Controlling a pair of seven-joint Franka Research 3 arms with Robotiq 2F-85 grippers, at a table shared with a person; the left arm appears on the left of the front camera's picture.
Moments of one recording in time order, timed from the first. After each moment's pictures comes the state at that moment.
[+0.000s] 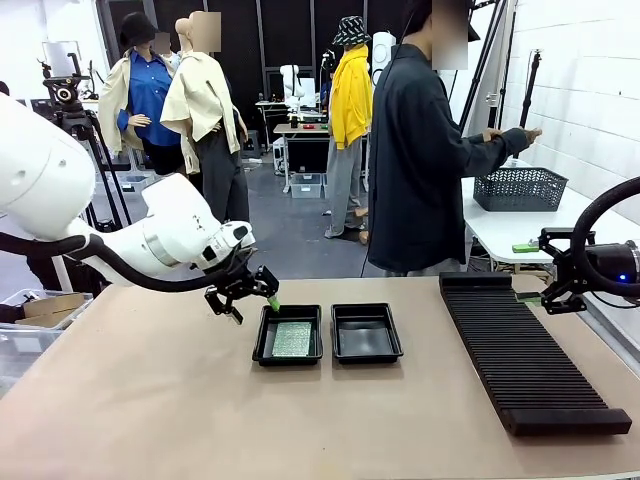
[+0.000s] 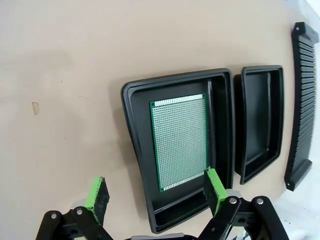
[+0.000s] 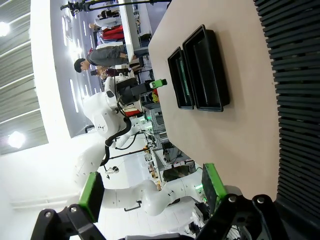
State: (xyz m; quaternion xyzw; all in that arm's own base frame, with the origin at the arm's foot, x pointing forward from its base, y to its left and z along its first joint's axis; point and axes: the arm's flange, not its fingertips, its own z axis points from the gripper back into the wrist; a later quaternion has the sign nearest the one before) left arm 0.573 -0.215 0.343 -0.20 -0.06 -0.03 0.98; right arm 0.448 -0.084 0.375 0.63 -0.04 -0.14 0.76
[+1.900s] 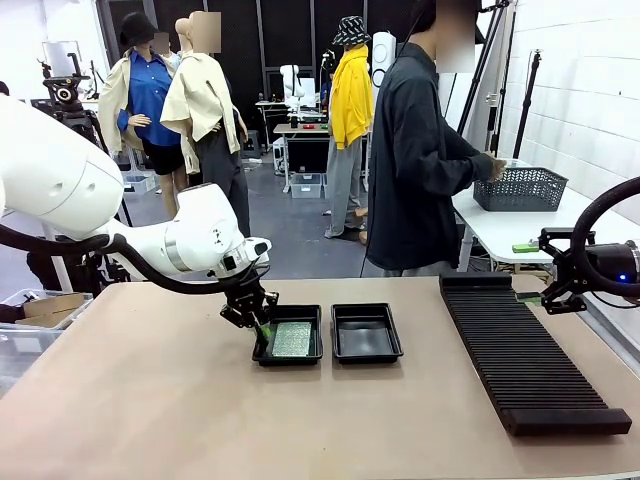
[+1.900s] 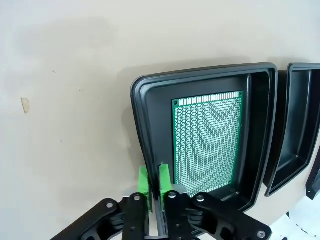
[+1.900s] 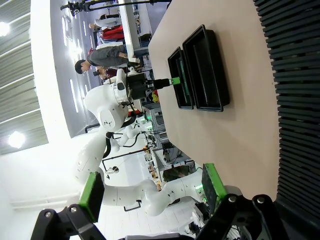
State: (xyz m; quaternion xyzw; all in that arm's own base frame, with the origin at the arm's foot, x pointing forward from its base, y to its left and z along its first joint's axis) left arm 0.583 -0.238 0.312 -0.14 -0.01 -0.02 0.99; right arm 0.448 -0.084 0.375 0.63 -0.04 -0.14 0.76
